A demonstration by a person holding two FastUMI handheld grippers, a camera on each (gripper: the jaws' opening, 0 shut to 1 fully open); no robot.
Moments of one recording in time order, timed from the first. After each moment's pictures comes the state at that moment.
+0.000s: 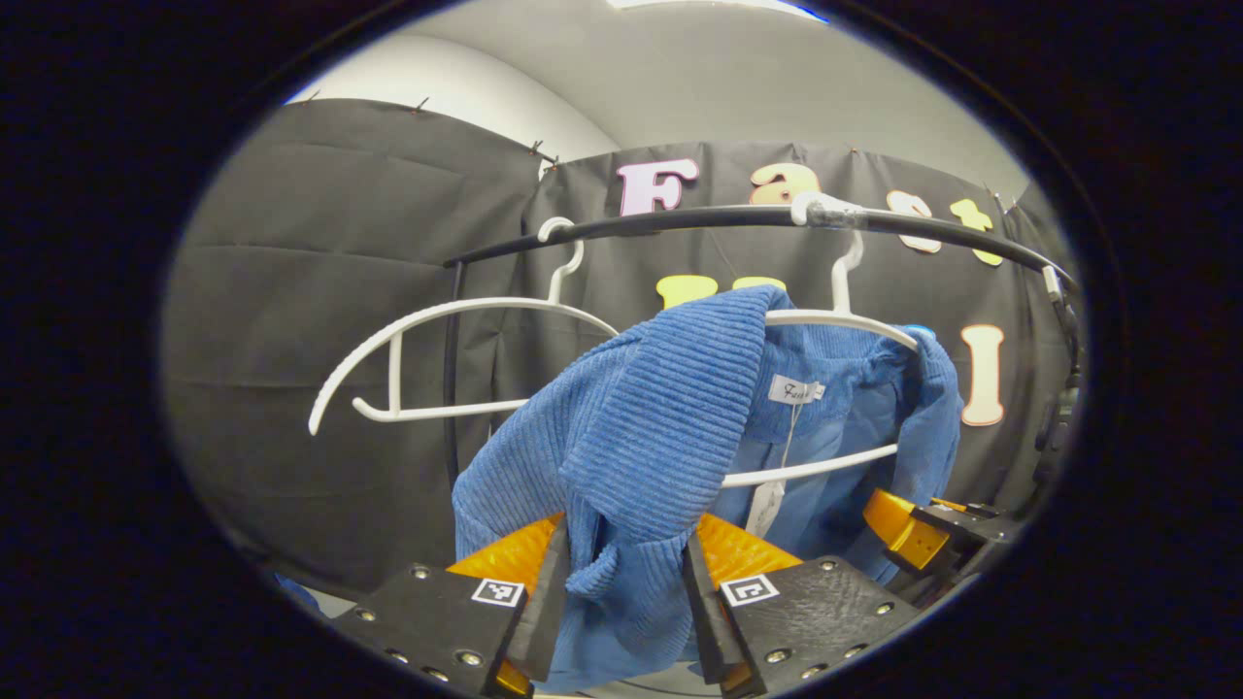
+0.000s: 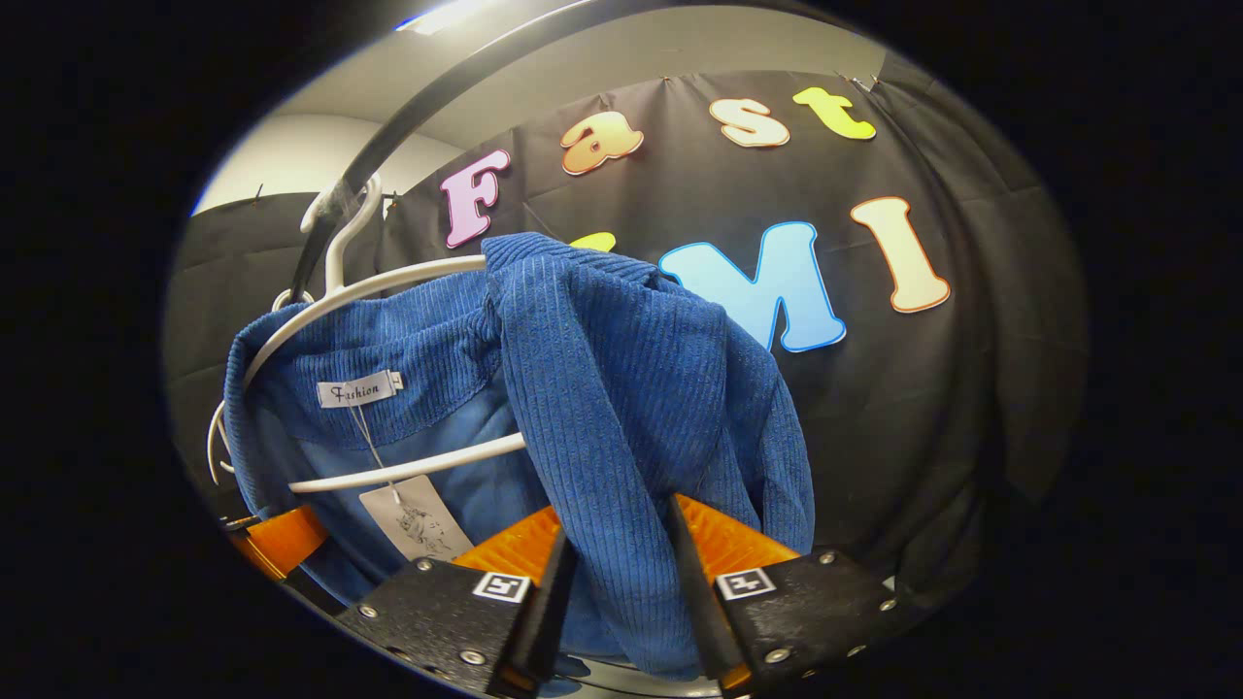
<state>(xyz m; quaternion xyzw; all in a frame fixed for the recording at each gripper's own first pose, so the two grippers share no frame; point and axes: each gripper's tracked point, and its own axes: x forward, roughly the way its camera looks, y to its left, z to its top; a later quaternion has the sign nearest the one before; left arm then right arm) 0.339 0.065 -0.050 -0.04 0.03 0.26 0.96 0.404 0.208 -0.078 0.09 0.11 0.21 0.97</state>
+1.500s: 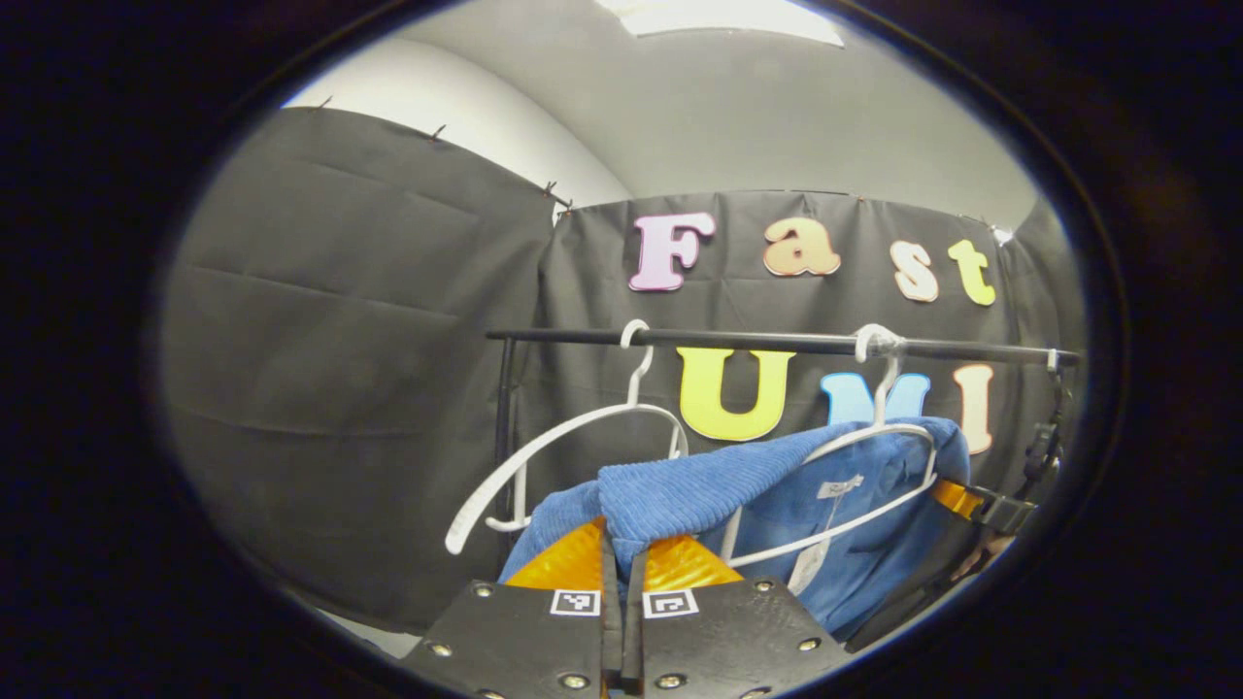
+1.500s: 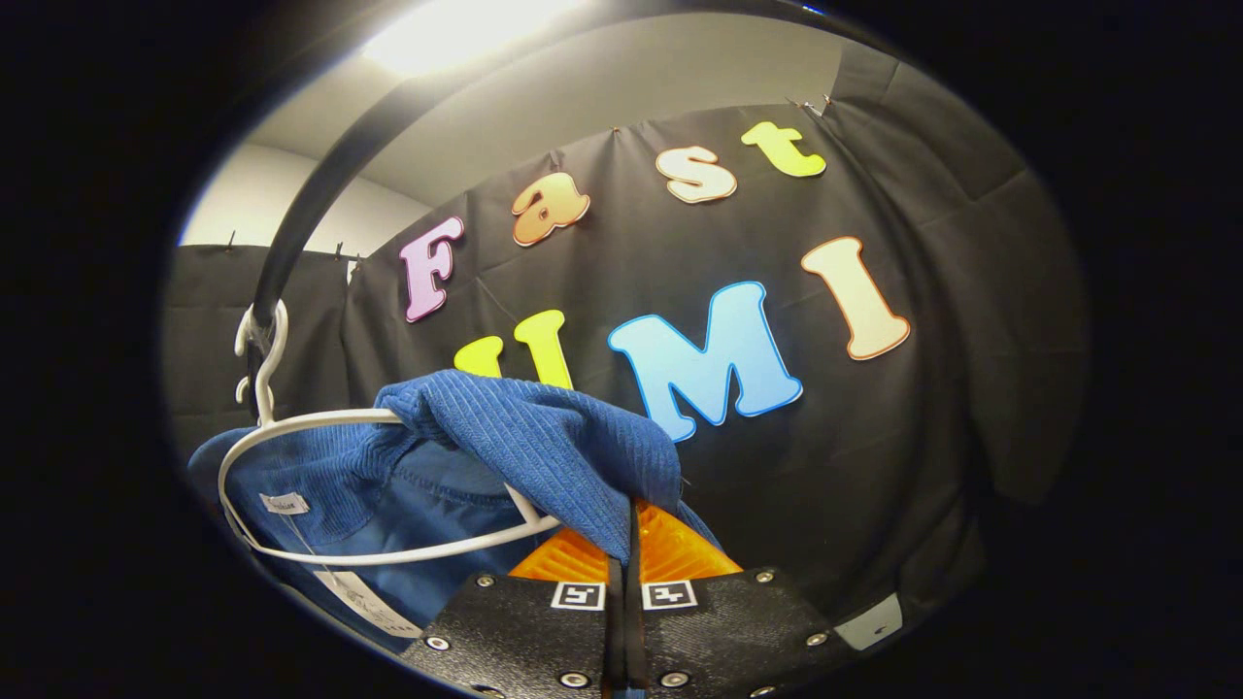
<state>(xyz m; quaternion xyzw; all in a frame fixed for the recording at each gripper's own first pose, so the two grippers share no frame) 0.275 0.135 0.035 -0.01 -0.04 0.25 0.97 0.455 0.149 -0.021 0.14 0.02 0.16 0.98</state>
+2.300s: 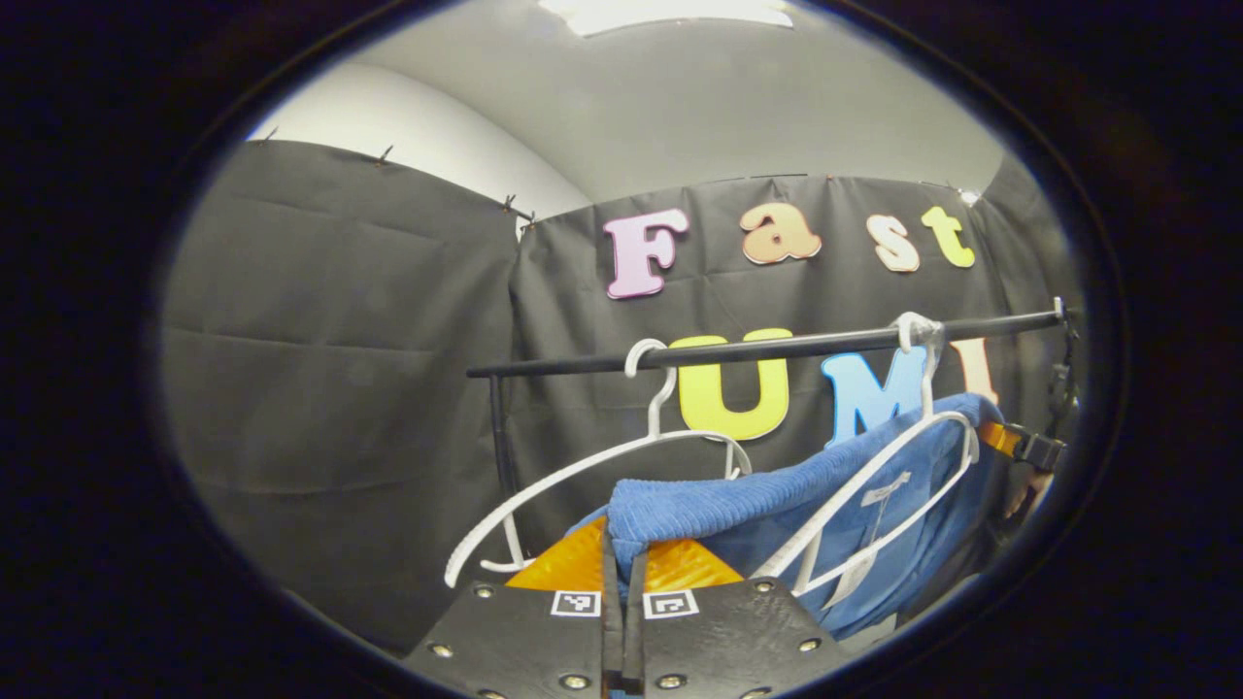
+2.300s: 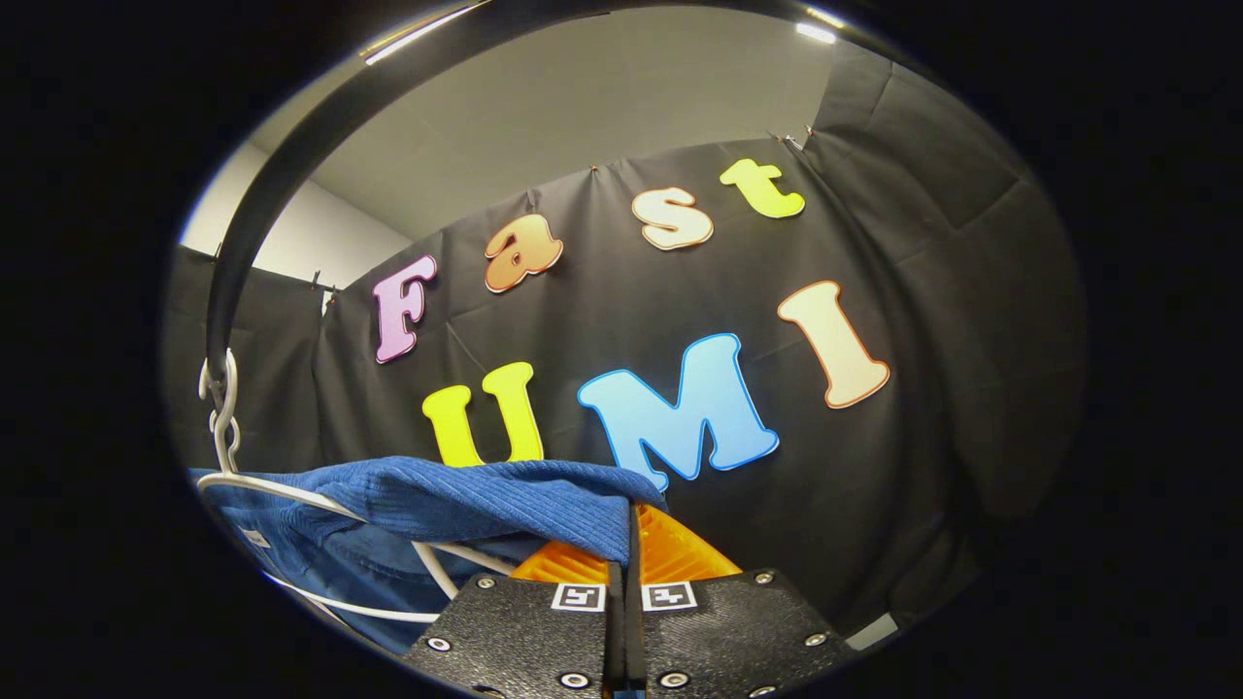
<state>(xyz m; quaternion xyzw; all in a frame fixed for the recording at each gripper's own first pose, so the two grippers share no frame) 0.314 0.180 0.049 0.04 -0.03 0.21 0.98 0.496 0.123 0.016 0.14 -0.05 0.11 0.98</state>
